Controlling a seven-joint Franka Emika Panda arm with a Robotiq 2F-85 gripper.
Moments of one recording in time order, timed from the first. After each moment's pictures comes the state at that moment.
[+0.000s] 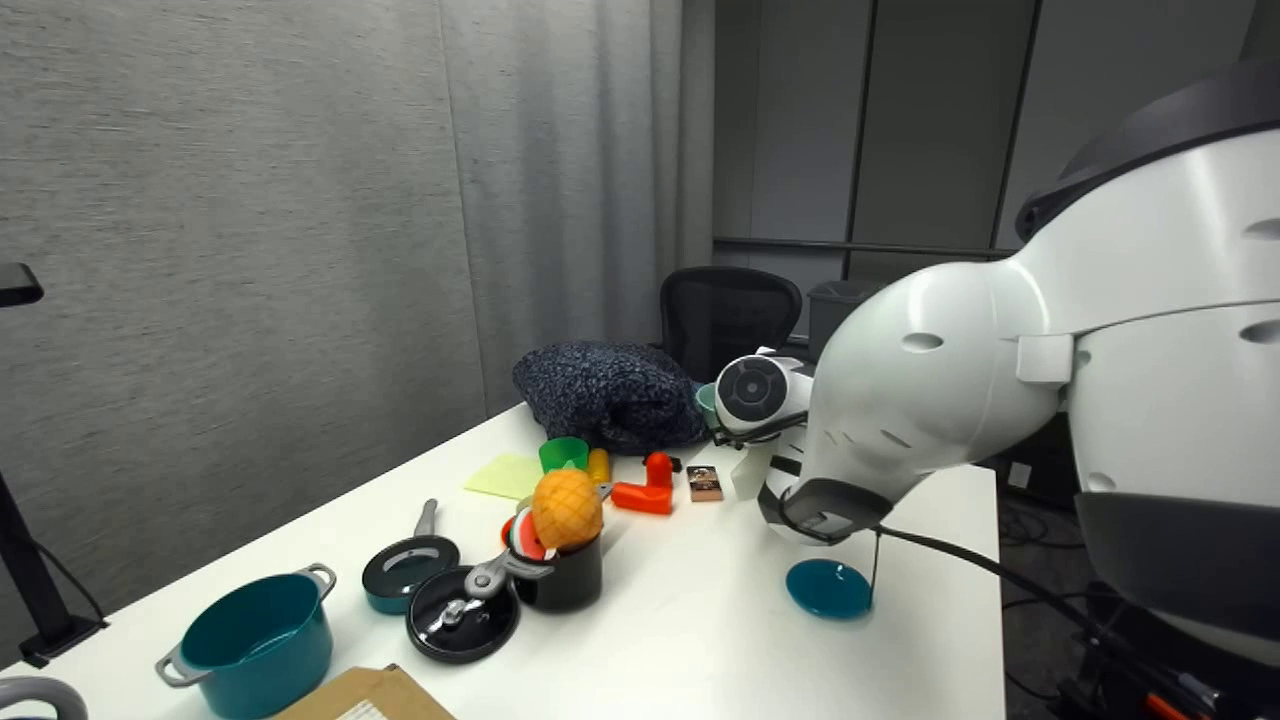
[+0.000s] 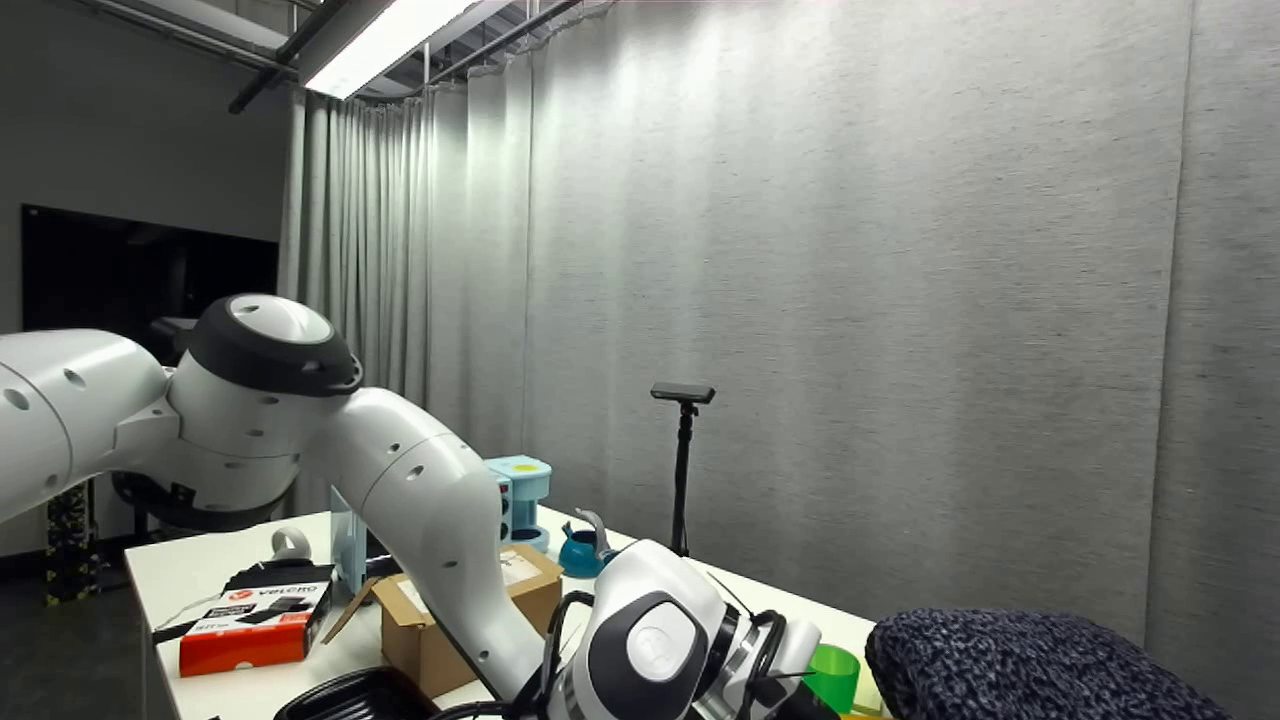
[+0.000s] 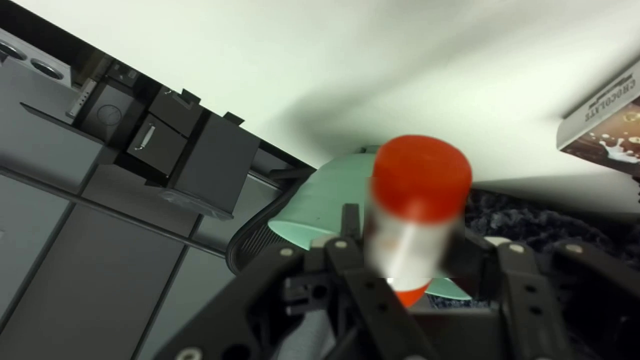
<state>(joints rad) 0.76 1.27 -1.08 -2.01 0.20 3.07 0.91</state>
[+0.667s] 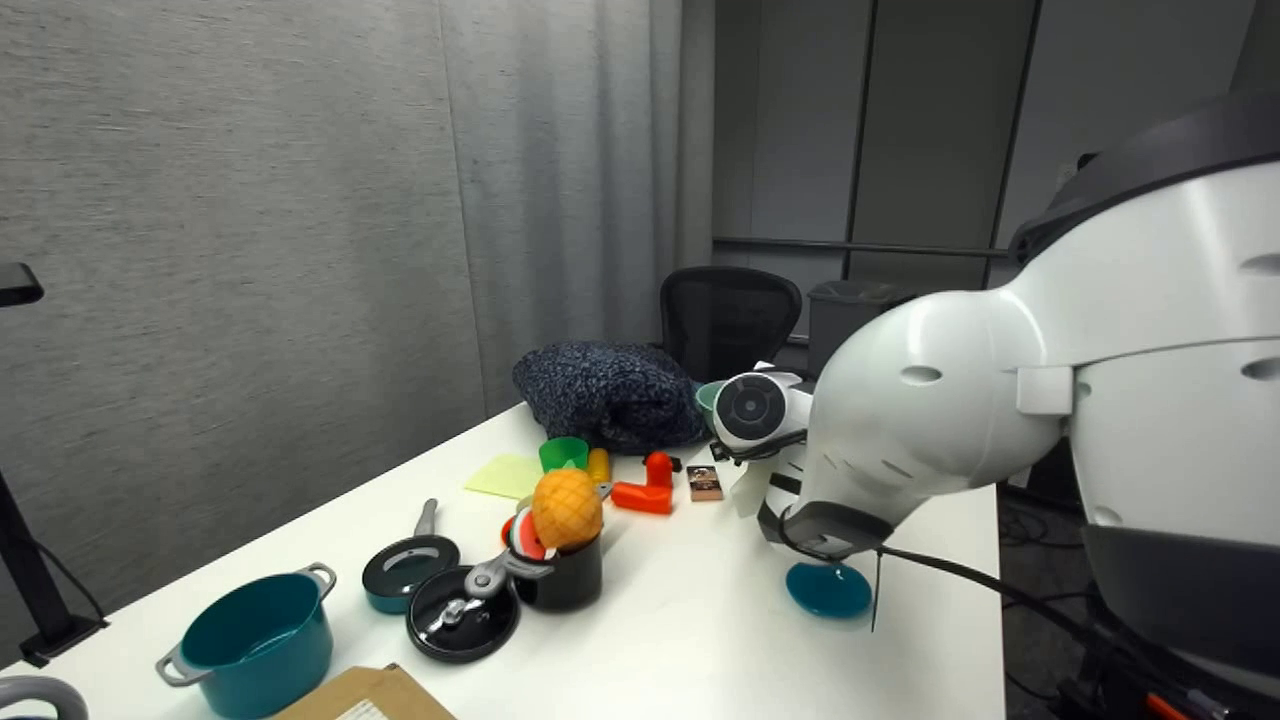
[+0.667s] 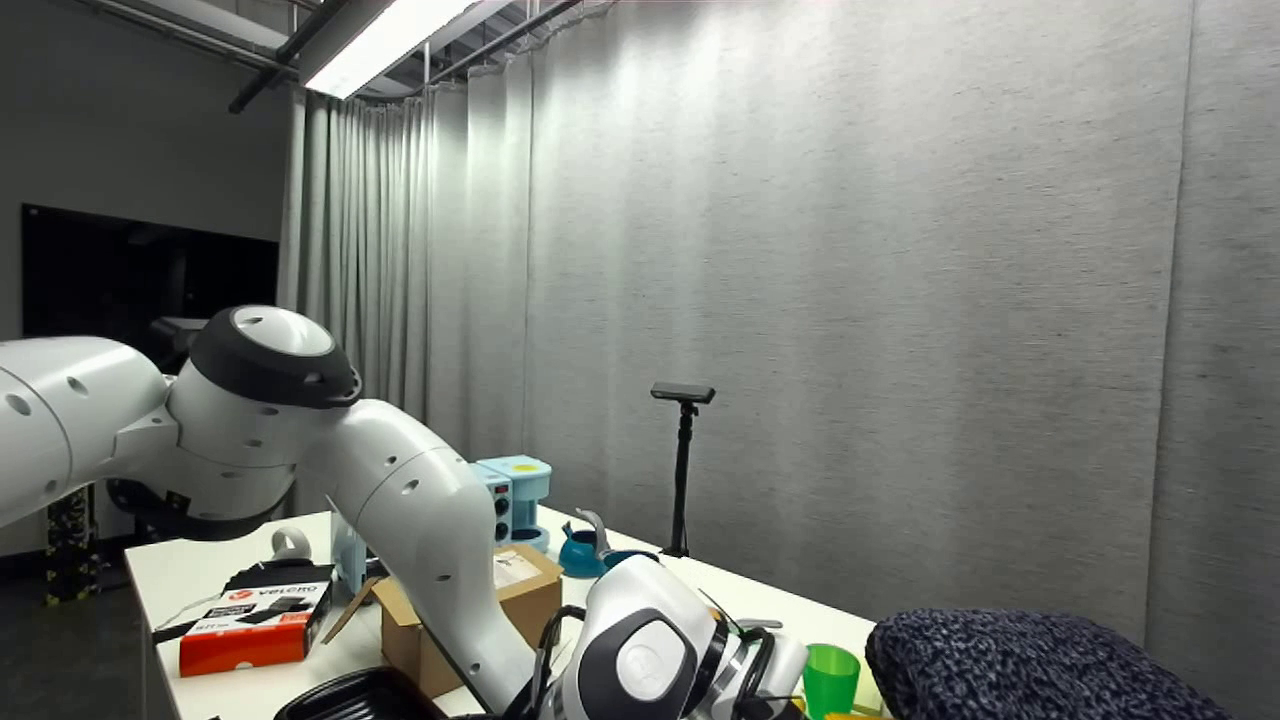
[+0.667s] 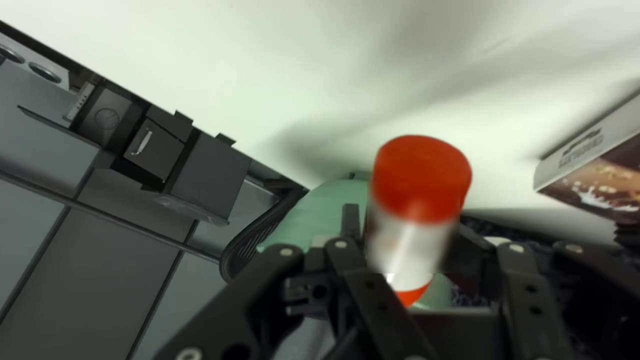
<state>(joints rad) 0.76 1.29 -1.05 -2.01 0.23 3.07 0.90</state>
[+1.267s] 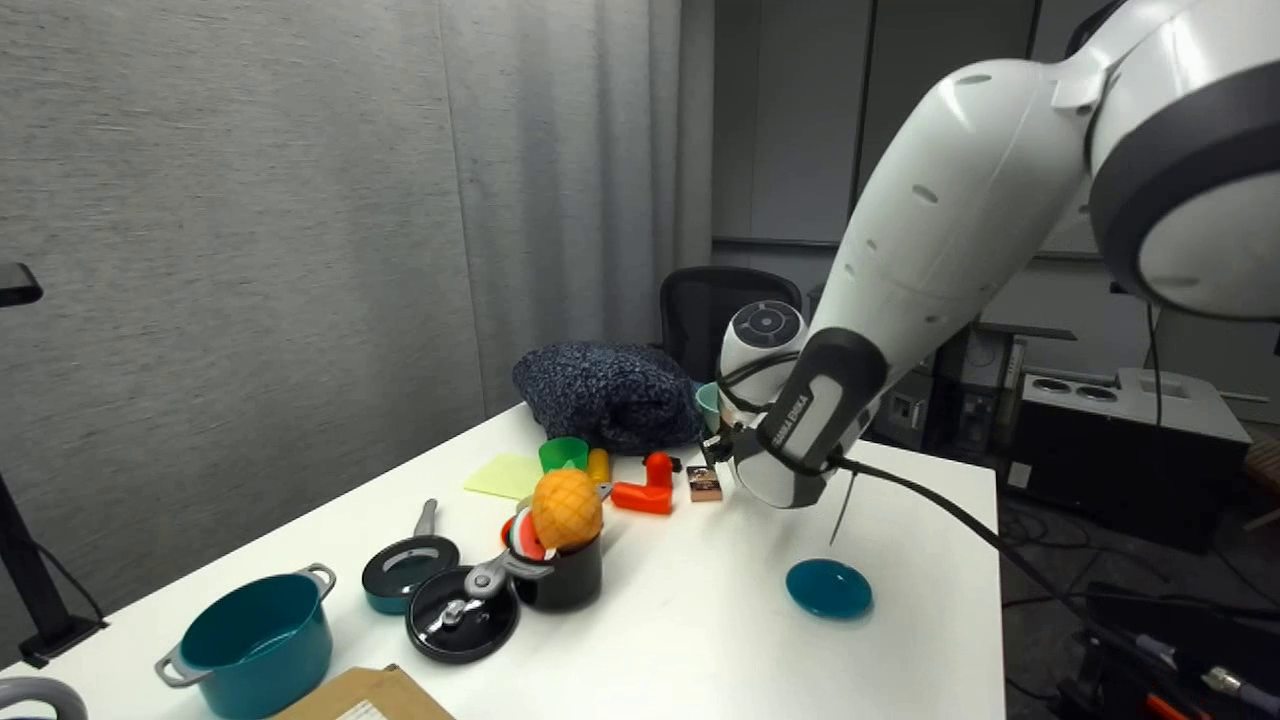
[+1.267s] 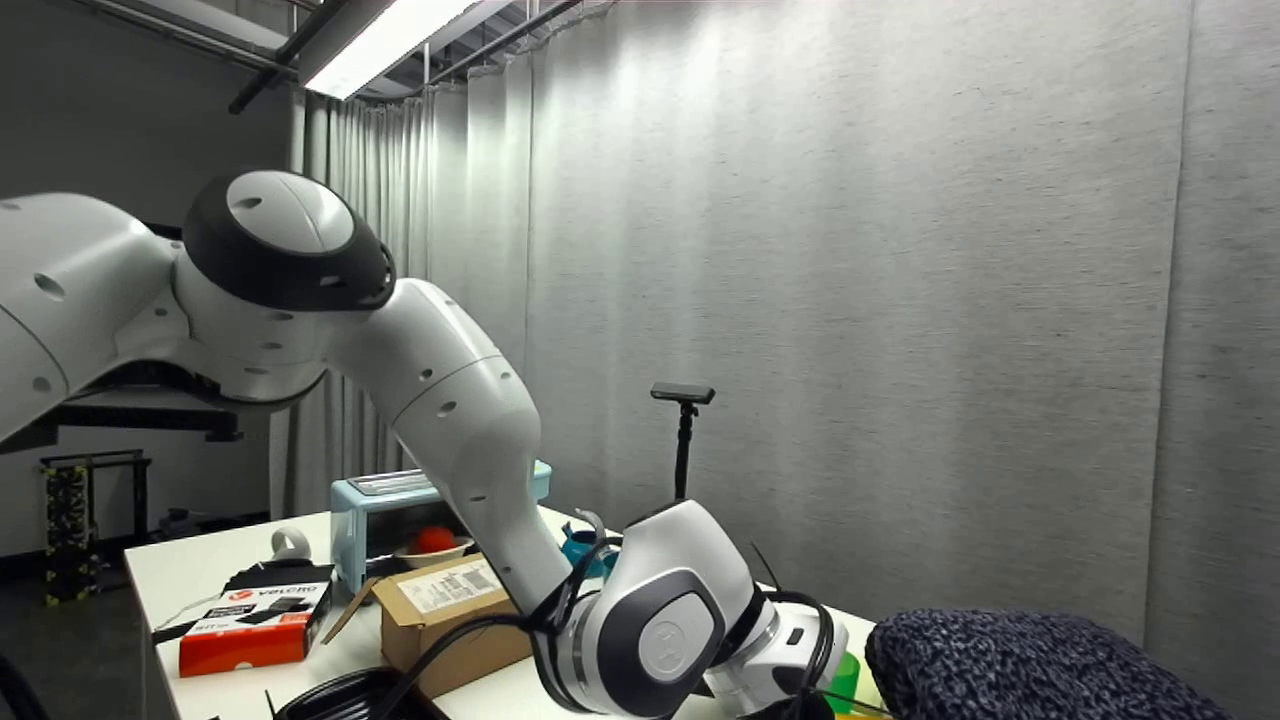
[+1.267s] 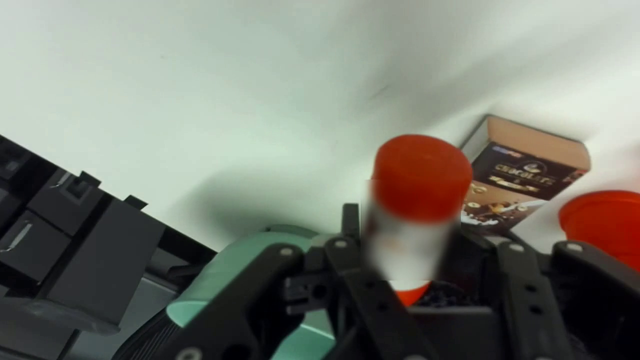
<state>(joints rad) 0.50 0.90 -0.78 -2.01 0.21 3.06 0.54</state>
